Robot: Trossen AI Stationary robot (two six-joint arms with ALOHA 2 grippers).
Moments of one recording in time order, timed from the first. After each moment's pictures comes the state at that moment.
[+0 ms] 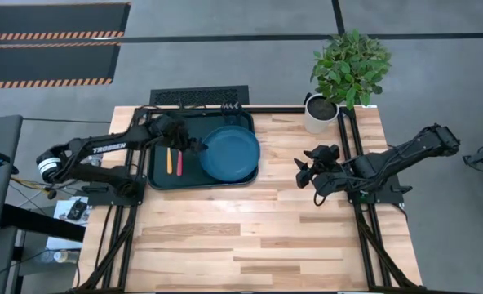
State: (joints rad) left arm 0.62 1.18 0.62 -0.24 0.28 -0.69; right arm 0.34 1.03 0.80 -0.66 0.94 0.93
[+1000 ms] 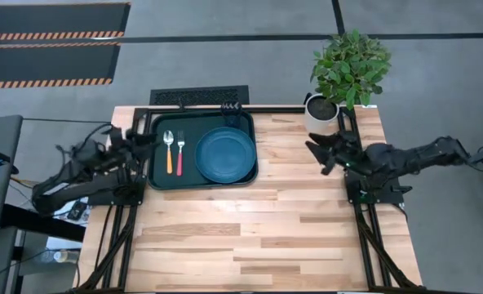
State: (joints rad) left arm 0.31 0.00 0.42 -0.34 -0.12 -0.53; right arm 0.21 0.54 0.42 0.28 0.71 0.36
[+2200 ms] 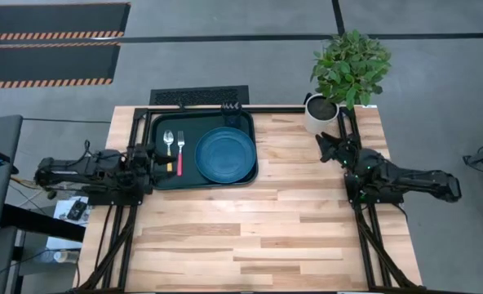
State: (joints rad) left arm -0.09 0.12 0.29 -0.24 -0.20 -0.40; right arm -0.19 0.10 0.02 0.07 0.68 0.60
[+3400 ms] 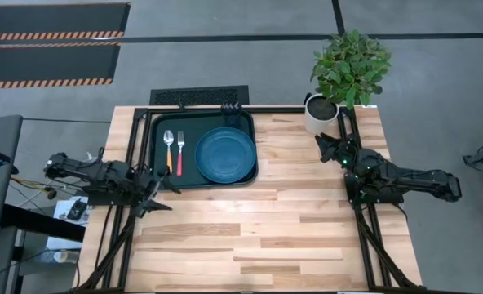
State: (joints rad) left arm -0.24 0.00 0.07 -0.14 0.15 -0.17; right arm -0.19 0.10 0.01 0.06 0.68 0.64
